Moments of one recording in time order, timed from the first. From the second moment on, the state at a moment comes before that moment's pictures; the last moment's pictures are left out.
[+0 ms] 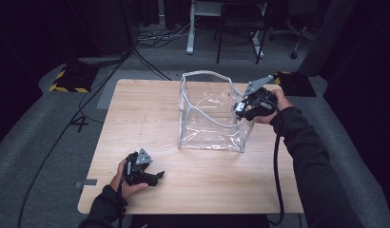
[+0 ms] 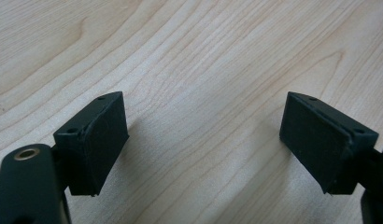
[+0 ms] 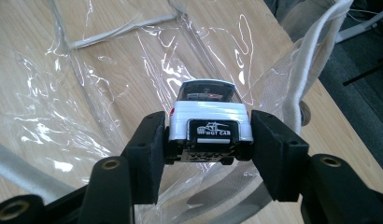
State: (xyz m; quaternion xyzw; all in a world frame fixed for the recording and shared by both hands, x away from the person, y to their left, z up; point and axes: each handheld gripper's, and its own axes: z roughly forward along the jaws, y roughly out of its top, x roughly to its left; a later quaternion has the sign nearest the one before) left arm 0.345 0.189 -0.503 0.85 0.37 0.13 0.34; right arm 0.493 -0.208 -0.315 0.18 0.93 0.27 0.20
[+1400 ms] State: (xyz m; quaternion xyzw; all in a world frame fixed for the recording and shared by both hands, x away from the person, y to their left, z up) left arm 0.345 0.189 -0.503 0.85 0.37 0.13 0.34; right arm 0.493 -0.199 -0.326 0.19 0.93 0.27 0.18
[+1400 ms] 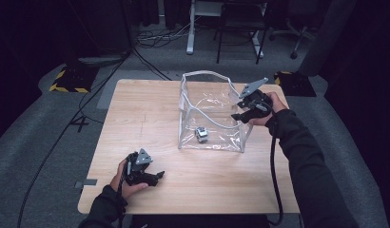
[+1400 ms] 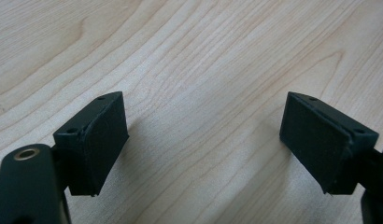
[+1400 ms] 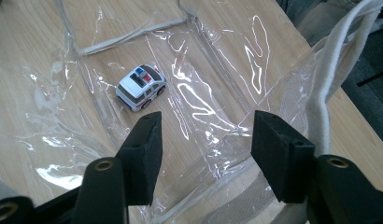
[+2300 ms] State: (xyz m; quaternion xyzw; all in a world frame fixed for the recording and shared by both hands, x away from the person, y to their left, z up) left arm 0.345 0.189 -0.503 0.85 0.37 0.13 0.34; right arm 0.490 -0.198 -0.322 0.21 0.90 0.33 0.20
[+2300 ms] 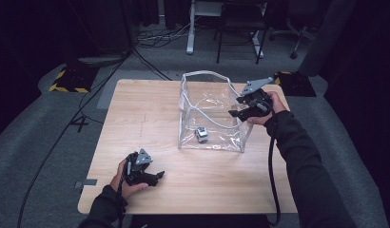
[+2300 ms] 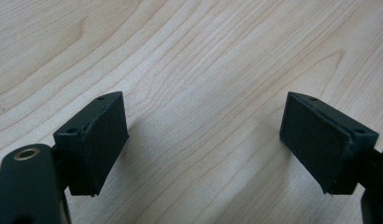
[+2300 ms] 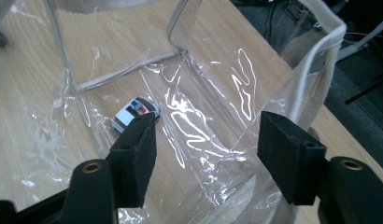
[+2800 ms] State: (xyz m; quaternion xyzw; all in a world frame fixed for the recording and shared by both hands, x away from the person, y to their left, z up) left arm 0.345 0.189 -0.503 0.85 0.37 0.13 0.34; right arm 0.487 -0.200 -0.313 0.24 0.86 0.38 0.25
